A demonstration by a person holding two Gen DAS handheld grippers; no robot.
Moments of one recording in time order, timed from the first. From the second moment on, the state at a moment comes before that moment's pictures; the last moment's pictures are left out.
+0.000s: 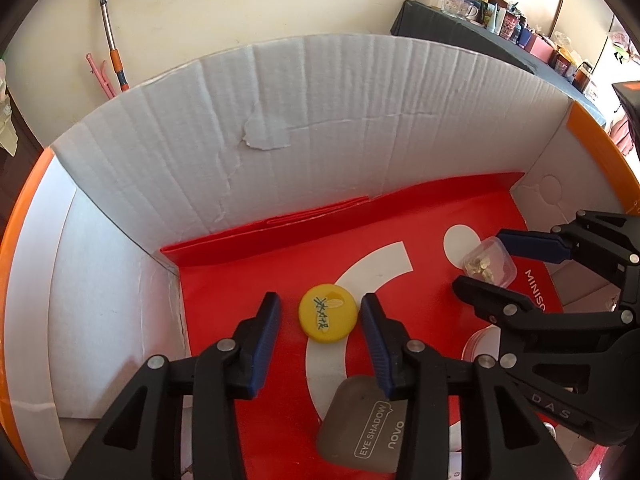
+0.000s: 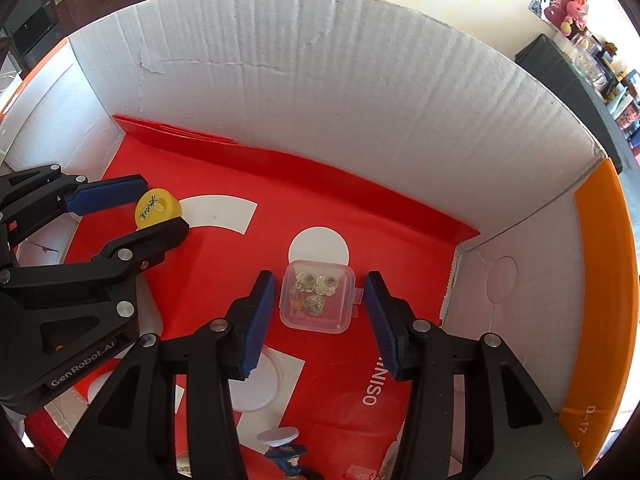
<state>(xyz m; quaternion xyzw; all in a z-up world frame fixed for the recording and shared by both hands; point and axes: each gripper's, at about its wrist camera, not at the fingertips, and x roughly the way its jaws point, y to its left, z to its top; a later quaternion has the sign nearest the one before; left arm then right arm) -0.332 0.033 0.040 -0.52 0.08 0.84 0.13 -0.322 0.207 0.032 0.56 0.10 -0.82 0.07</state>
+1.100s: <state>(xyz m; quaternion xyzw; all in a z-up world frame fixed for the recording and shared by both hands) -0.270 0.031 0.107 -0.44 0.06 0.88 0.13 -0.262 0.192 0.098 0.49 0.09 -0.86 0.07</state>
